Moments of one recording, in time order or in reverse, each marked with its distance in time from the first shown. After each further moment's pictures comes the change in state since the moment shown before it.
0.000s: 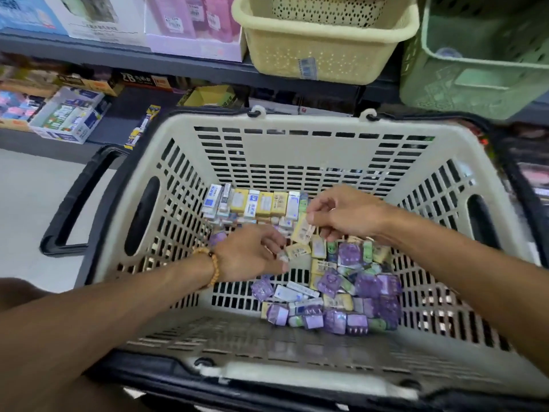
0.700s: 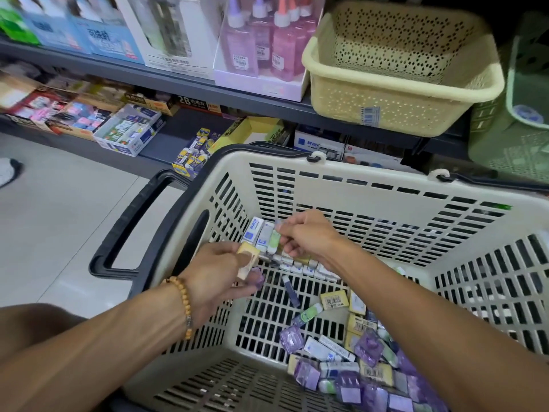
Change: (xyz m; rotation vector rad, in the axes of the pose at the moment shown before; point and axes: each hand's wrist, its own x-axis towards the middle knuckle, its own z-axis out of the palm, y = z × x) left_hand -0.044 -0.014 -0.057 -0.906 0.537 -0.378; right_hand 0.105 -0.056 0.068 0.425 -0.045 0.039
